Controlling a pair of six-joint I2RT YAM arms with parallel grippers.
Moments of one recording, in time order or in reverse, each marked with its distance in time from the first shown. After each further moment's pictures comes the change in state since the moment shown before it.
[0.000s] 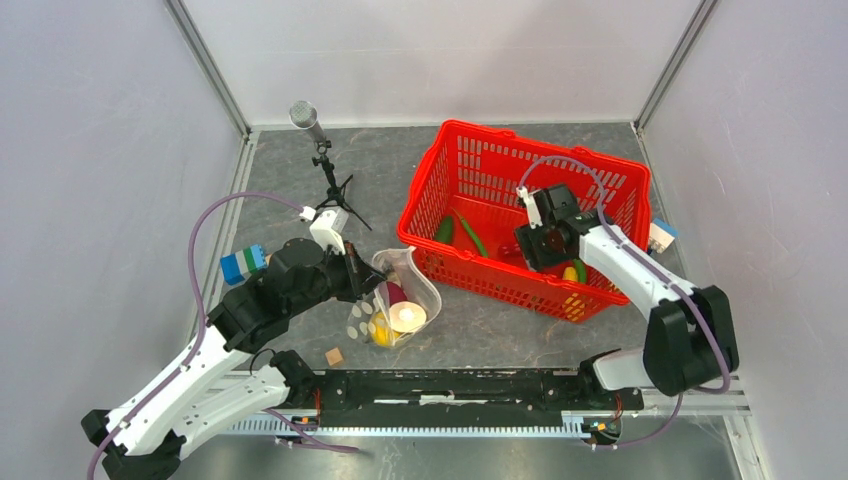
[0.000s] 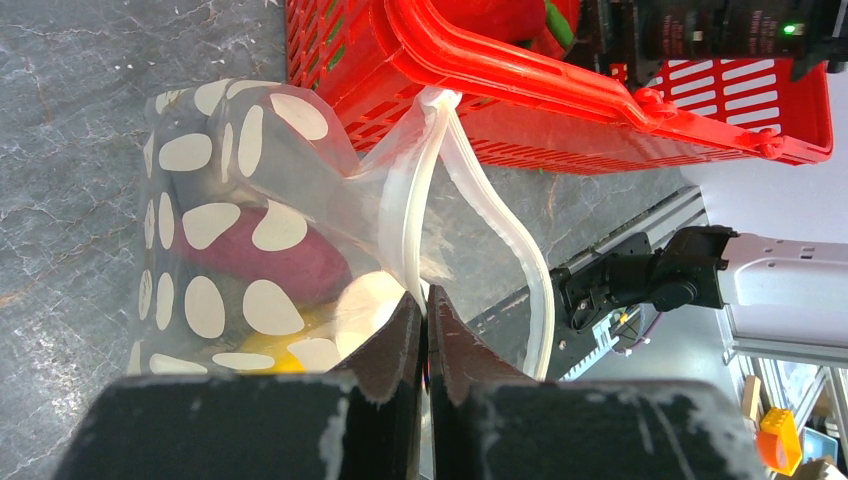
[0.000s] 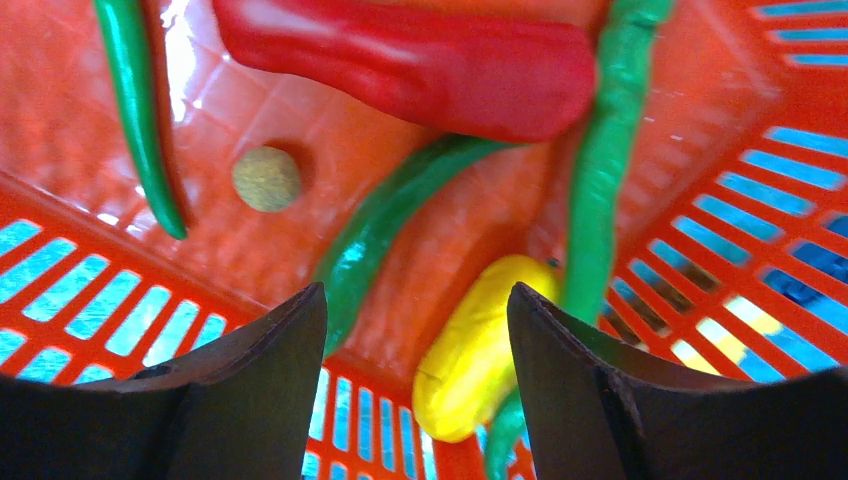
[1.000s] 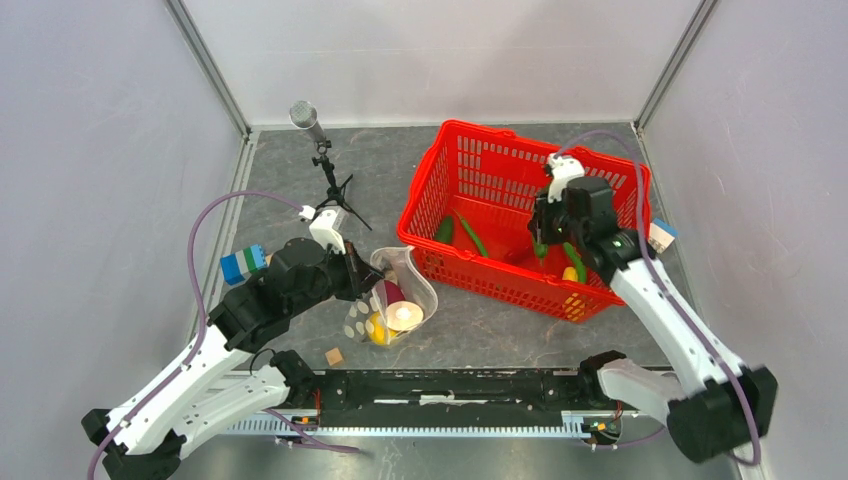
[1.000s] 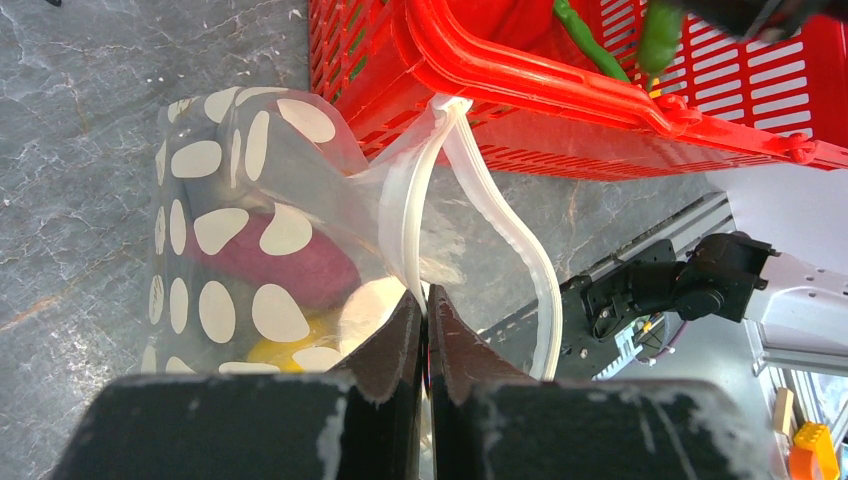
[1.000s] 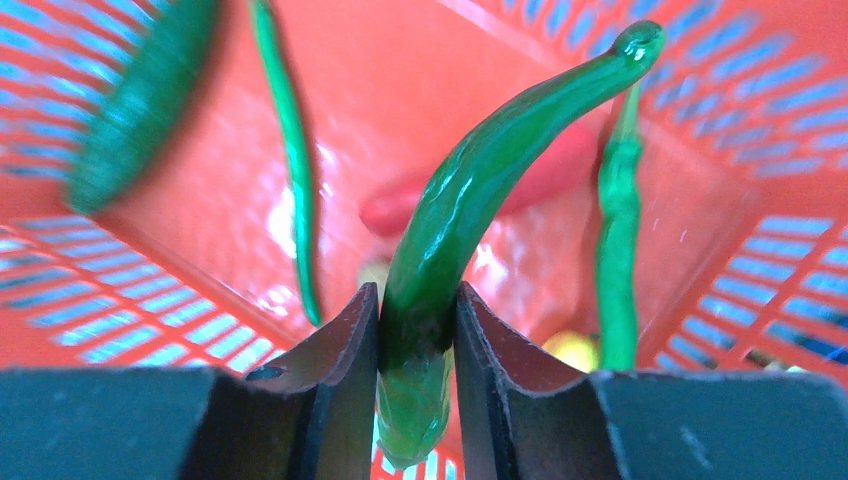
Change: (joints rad) left arm 0.000 0.003 0.000 -0.003 -0.034 0.032; right arm -0.004 -0.268 -0.011 0.215 -0.095 0.151
